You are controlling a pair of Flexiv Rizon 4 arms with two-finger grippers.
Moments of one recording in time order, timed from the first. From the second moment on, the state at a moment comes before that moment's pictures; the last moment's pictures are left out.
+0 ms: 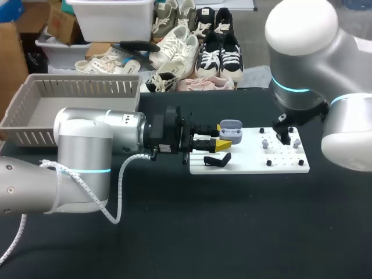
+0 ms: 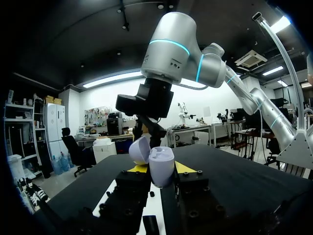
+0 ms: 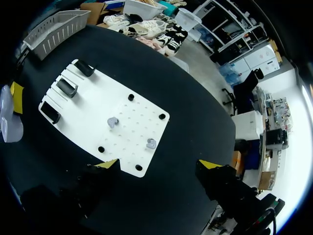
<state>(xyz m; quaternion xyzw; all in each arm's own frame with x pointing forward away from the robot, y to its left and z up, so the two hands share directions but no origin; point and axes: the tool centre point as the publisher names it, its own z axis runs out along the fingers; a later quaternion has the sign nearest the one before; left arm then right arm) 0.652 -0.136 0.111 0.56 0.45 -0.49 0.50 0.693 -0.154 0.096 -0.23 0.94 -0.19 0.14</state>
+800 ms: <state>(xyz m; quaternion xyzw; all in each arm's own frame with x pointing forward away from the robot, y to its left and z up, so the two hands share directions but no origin) 0.652 -0.136 0.111 0.56 0.45 -0.49 0.50 0.701 -0.152 0.065 -0.19 0.97 -0.14 0.10</state>
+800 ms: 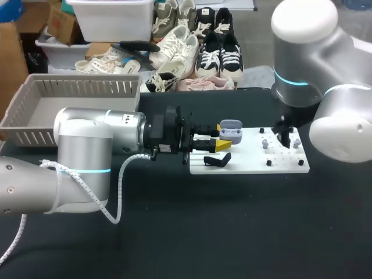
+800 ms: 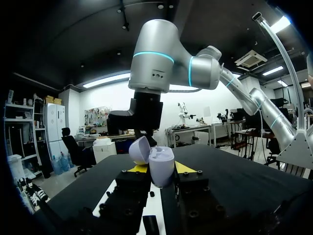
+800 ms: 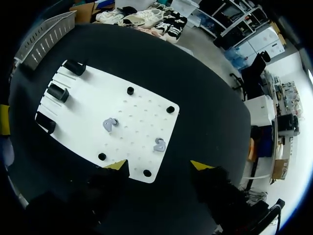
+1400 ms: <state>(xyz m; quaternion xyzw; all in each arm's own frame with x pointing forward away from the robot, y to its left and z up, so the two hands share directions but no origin) 0.652 -0.136 0.111 0.56 0.45 -0.49 0.50 0.708 -0.152 0.047 -0.18 0.97 -0.12 0.10</state>
